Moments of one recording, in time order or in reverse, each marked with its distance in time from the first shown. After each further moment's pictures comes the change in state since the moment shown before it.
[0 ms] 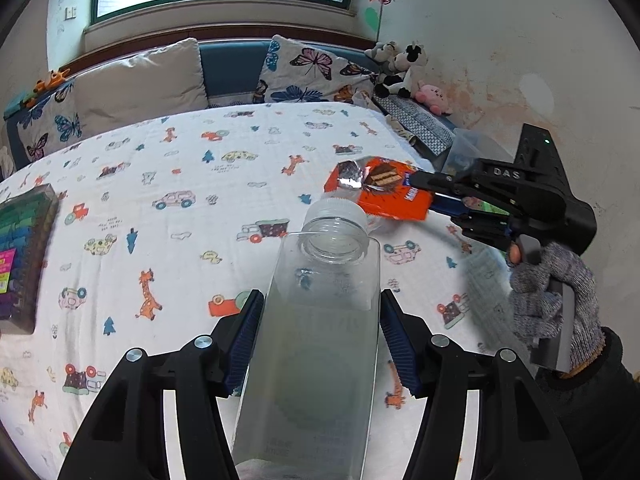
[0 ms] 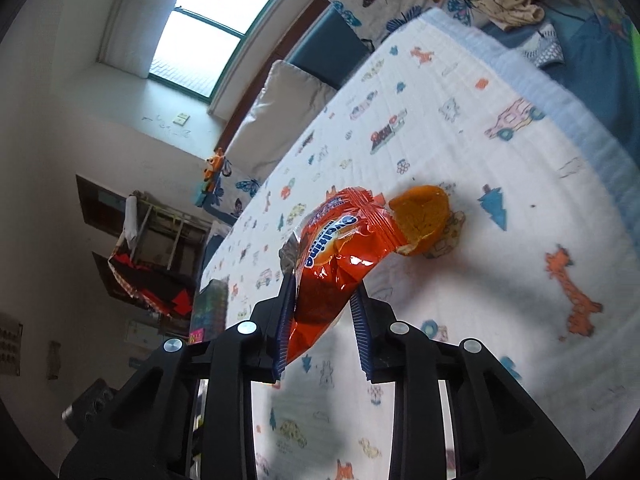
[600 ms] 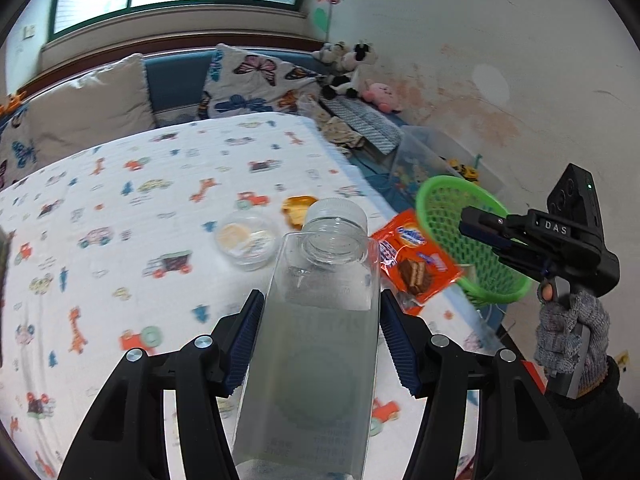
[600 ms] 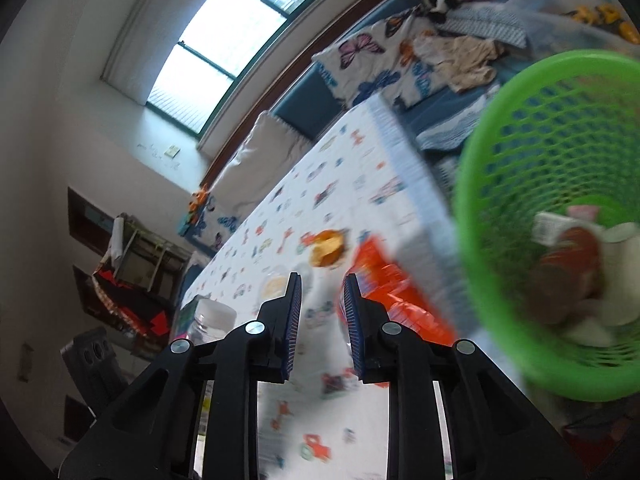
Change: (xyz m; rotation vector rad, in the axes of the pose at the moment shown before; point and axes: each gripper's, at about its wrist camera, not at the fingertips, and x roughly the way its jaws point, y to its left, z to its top) left arm 0.012 -0.075 0.024 0.081 -0.005 -0.140; right arm -0.148 -0.033 -0.014 -0.046 -0.172 -0.111
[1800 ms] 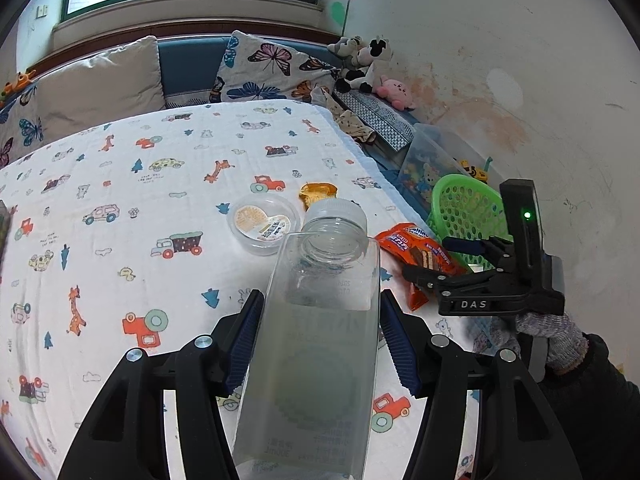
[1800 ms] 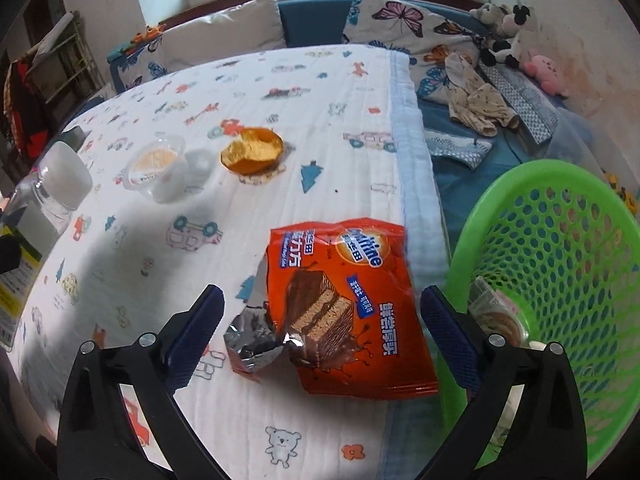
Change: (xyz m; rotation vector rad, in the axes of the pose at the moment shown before) left arm 0.004 0.020 -0.010 -0.066 0.025 0.015; right arm 0.118 0.018 -0.037 -0.608 0.263 -0.443
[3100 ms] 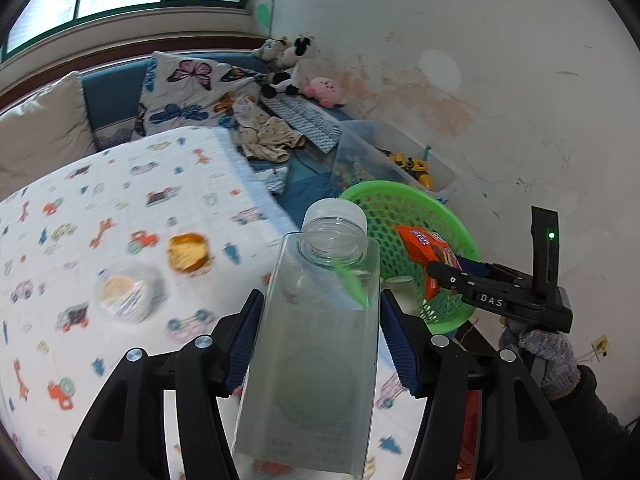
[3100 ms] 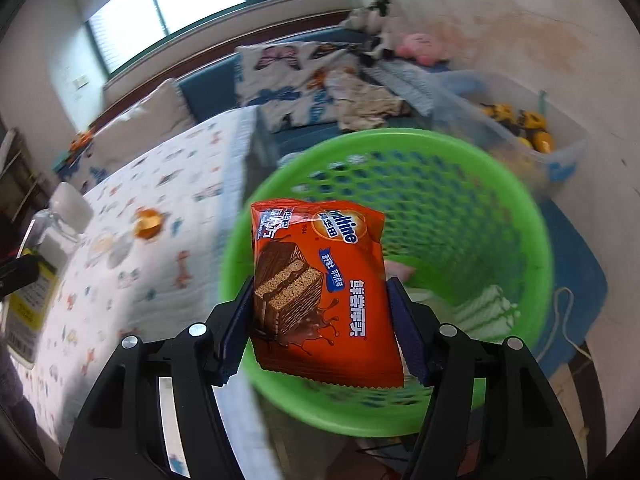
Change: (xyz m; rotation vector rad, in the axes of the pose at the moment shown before) left arm 0.031 -0.119 0.048 0.145 0.003 -0.155; right arm -0.111 -0.136 -0.066 0.358 -0.170 -0.120
